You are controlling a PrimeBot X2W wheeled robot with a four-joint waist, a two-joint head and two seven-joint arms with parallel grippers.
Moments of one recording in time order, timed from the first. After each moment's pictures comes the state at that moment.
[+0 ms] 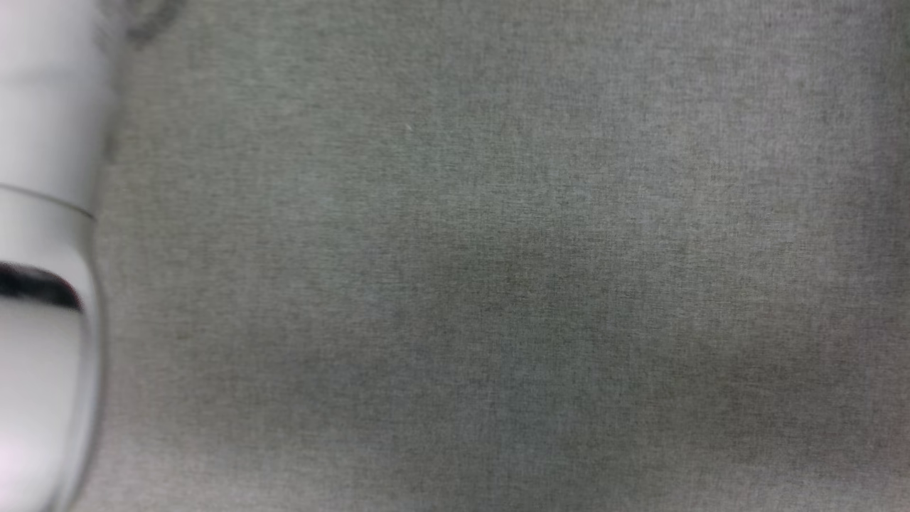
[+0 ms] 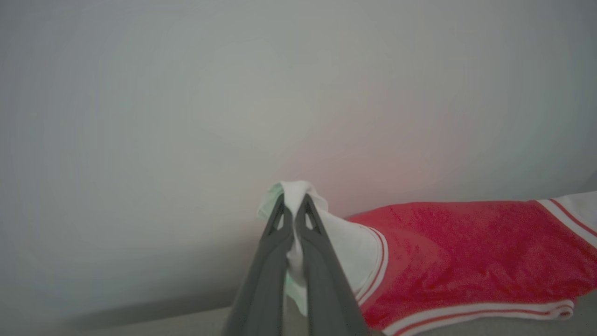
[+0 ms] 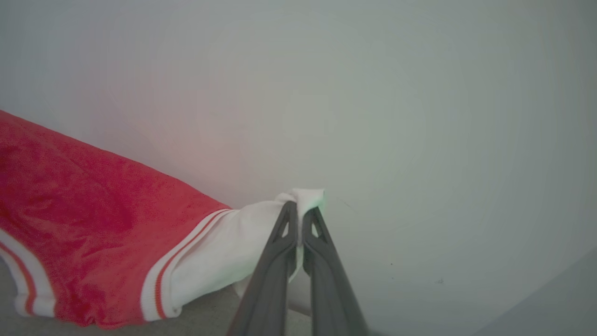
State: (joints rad) left arm -1.70 0.26 -0.55 1.12 -0.66 -0.13 -0.15; right arm -1.45 -0.28 0.15 0.93 -0.02 0.13 -0.26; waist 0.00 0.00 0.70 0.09
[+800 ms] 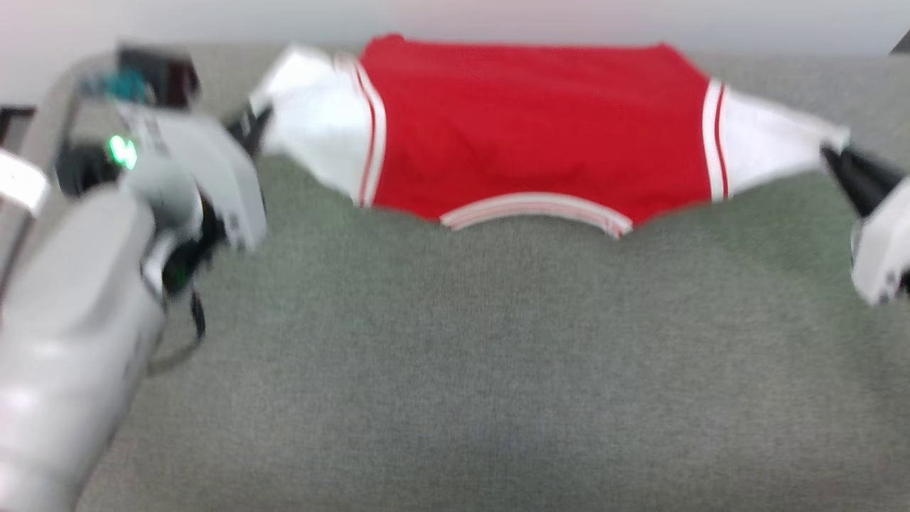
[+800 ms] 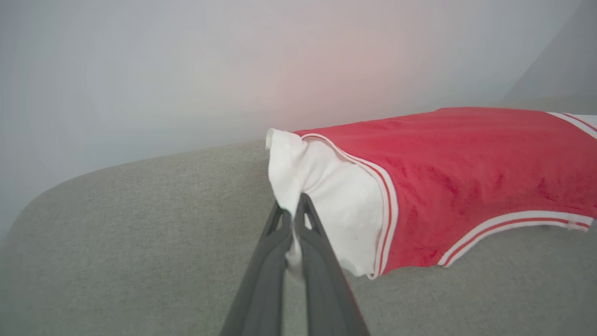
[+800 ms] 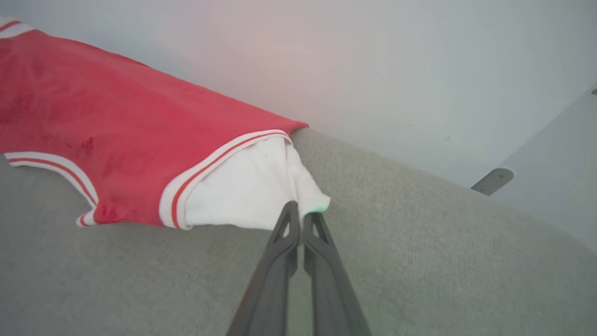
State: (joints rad) left arm -1.03 0.52 -0.71 0.70 -0.88 -0.09 0.12; right arm -0.82 -0.67 0.60 0.50 0.71 0.13 0.10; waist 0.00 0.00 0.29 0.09
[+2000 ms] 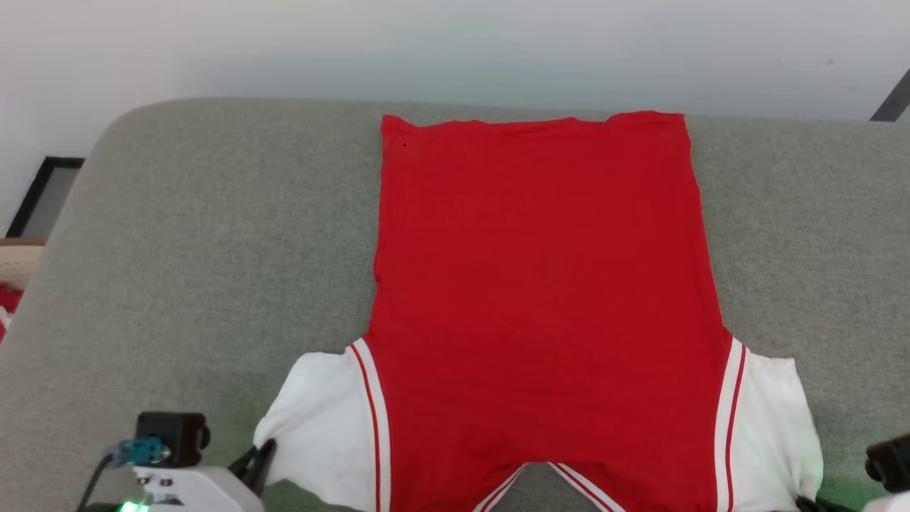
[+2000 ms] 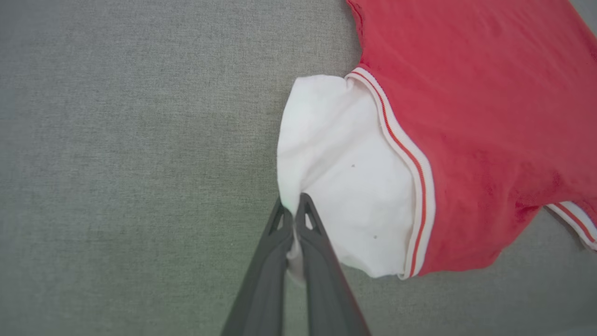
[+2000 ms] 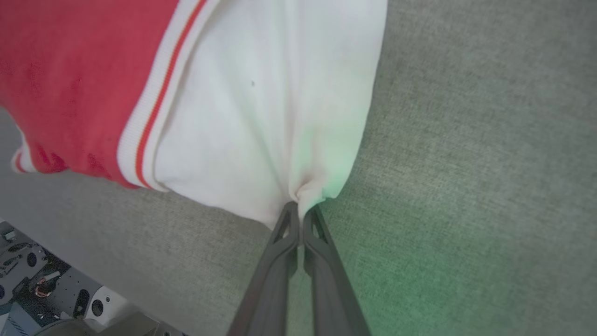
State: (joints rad) left arm -0.10 0.86 -0.67 -0.21 -1.04 0.44 0.13; right arm 0.14 -0.65 0.20 -0.02 0.67 0.13 0.49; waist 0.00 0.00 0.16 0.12
